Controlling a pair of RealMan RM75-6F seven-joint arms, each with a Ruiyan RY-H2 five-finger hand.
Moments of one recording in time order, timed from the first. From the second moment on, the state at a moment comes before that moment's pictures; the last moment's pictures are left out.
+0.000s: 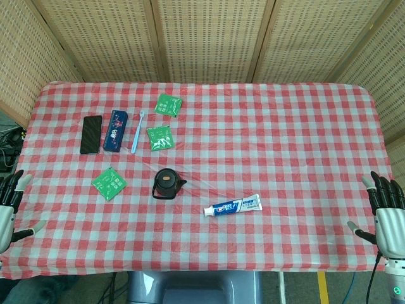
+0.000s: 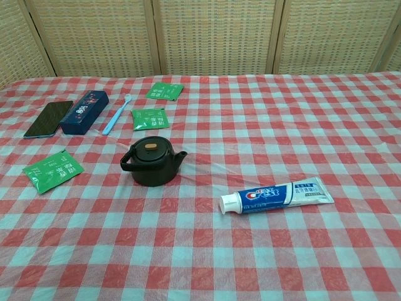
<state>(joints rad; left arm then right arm) -0.06 -1.13 -0.04 -1.60 1.56 1.57 0.03 0.04 -1.11 0.10 -1.63 -1.53 1.60 -0.04</state>
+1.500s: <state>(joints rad) -0.83 -1.54 -0.31 -1.80 0.66 1.08 0.85 0.05 -1.10 0.13 -1.60 -1.47 1.56 0.01</state>
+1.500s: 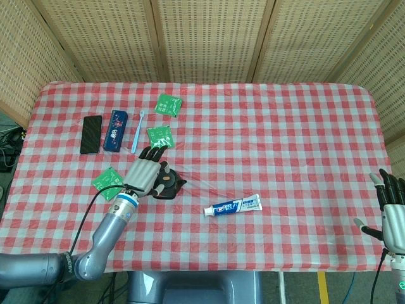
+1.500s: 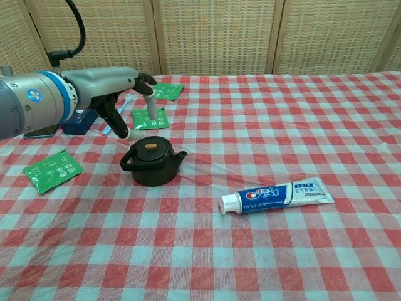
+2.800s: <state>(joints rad) -0.94 -1.67 -0.25 -1.56 0.55 1.07 0.79 0.06 -1.08 0.13 -1.59 -1.45 1.53 0.05</state>
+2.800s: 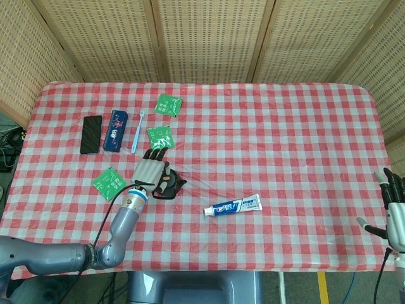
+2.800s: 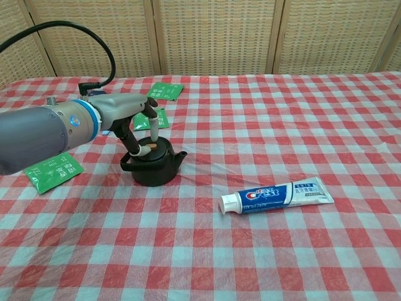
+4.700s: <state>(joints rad) -0.80 -1.47 -0.21 -1.61 0.68 1.02 0.45 0.06 -1.08 0.12 -1.61 -1.47 1.54 0.04</state>
